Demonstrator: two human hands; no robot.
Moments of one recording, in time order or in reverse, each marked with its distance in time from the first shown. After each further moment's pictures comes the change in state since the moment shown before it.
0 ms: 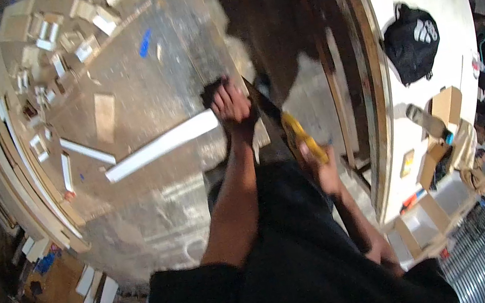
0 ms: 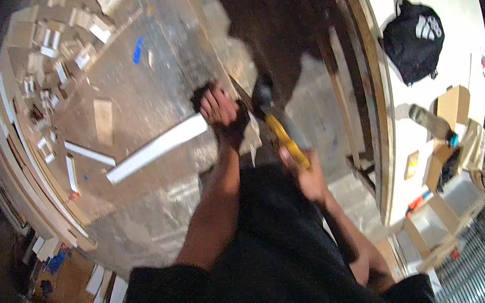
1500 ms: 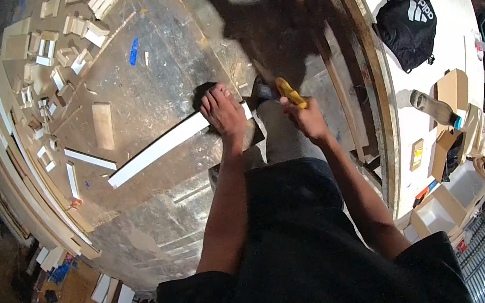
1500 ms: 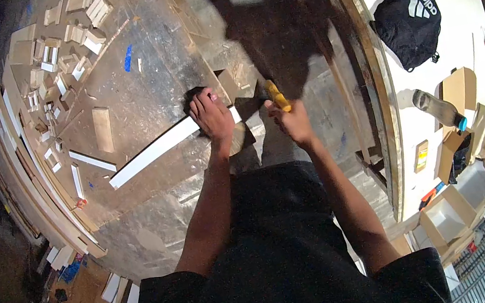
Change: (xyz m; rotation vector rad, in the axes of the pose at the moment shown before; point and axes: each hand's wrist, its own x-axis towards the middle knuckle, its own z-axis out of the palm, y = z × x) left_hand -0.005 0.011 -0.013 -0.162 -0.192 -0.154; right_hand 0.109 -0.002 -0.014 0.020 -0.037 -0.138
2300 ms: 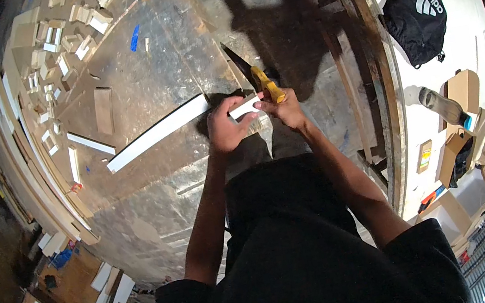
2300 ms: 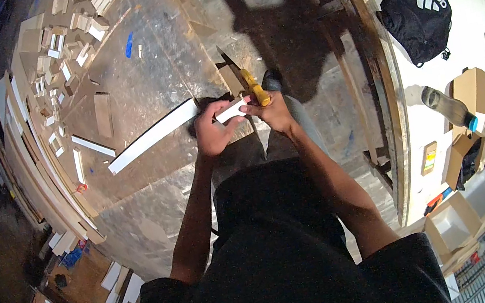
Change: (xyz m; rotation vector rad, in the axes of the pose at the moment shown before) left_hand -0.043 0.000 -0.059 -0.526 -0.444 0.020; right_hand 0.033 0.053 0.023 0.084 -0.286 -0.158
